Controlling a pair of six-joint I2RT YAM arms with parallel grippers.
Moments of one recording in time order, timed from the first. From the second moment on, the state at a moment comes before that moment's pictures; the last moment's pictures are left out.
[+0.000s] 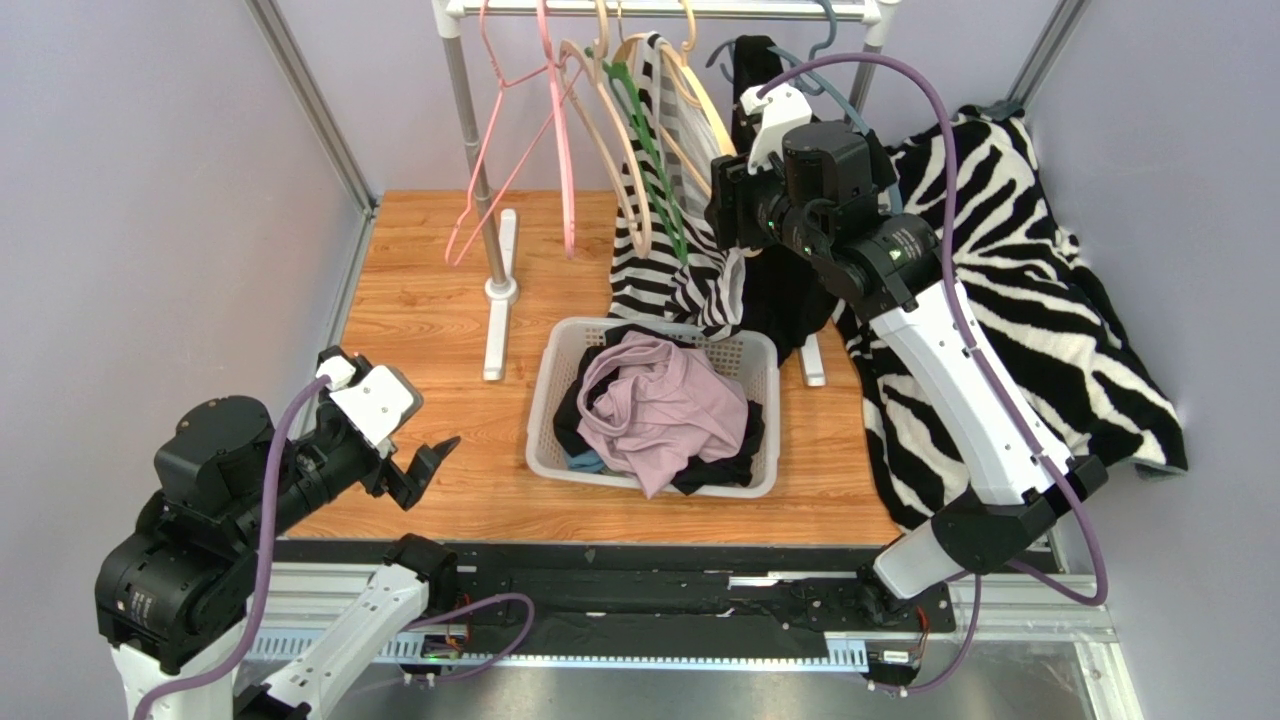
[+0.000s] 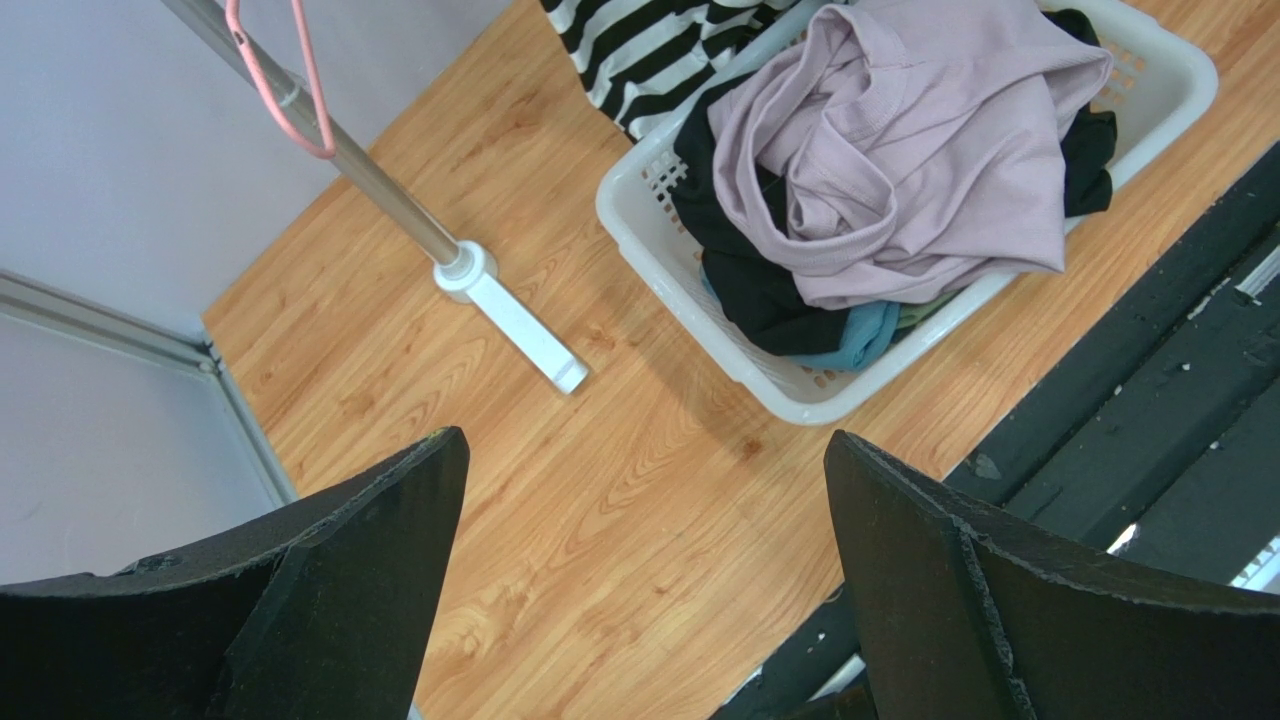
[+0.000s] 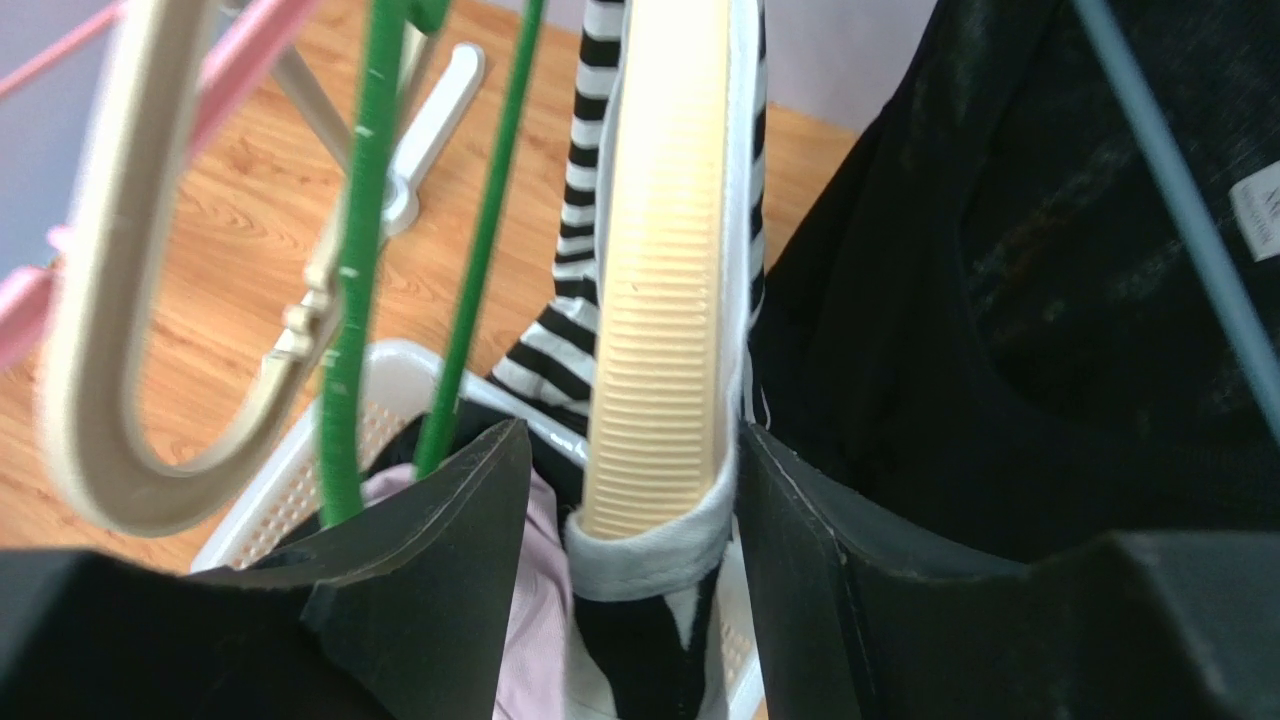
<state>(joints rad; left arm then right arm) -0.37 0.62 1.51 -1.24 0.25 0.42 0.59 1.52 1.94 -0.77 0.14 0.09</state>
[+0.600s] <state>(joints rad) -0.37 0.61 1.51 -1.24 0.25 0.42 0.58 1.68 2.17 -0.99 0.09 0.13</state>
